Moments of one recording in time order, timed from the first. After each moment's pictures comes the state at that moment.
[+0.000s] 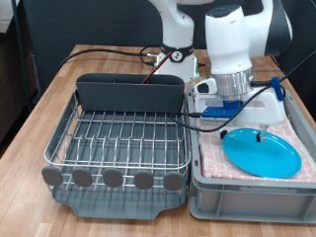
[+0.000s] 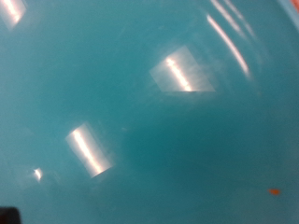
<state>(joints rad) 0.03 0.29 0.26 -2.38 0.53 2.98 1.13</state>
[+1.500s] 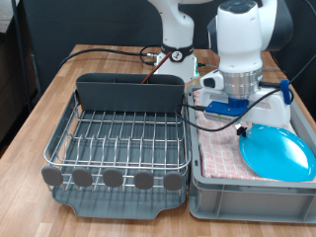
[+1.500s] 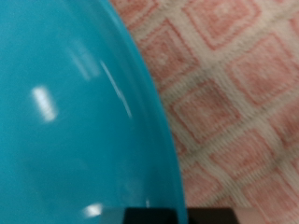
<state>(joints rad) 0.17 0.24 0.08 -2.31 0.19 2.69 1.51</state>
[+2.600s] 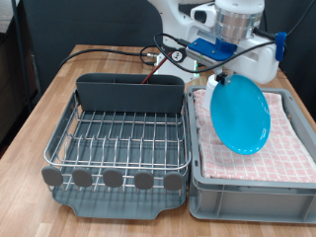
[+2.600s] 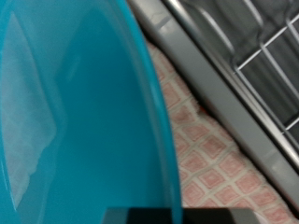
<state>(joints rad) 0.17 0.02 -0.01 -2.15 -0.08 2.10 1.70</state>
